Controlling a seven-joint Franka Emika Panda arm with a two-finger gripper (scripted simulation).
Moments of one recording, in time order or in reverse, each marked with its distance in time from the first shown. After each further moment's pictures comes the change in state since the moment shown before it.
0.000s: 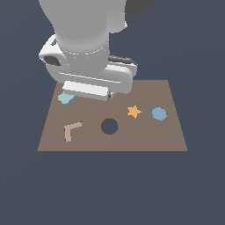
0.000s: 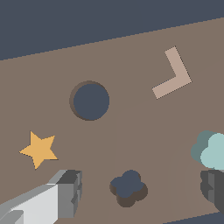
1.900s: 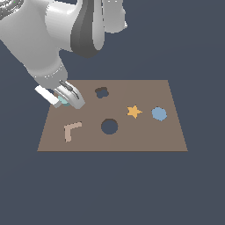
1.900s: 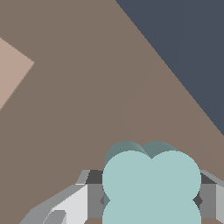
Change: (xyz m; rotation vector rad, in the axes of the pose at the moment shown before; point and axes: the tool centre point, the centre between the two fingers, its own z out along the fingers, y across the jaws) arm -0.013 0.132 0.099 0.019 0.022 0.478
